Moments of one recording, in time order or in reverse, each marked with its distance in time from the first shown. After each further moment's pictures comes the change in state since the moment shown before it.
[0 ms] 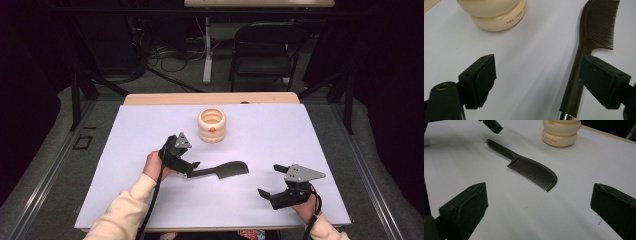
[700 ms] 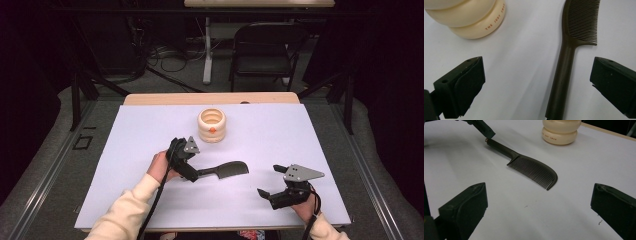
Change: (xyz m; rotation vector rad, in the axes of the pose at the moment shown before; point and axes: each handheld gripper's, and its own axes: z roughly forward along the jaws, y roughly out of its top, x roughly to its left) left arm -0.017 0.012 0.008 0.065 -0.044 0.118; right arm 0.000 -0.001 0.002 0.012 0.000 0.010
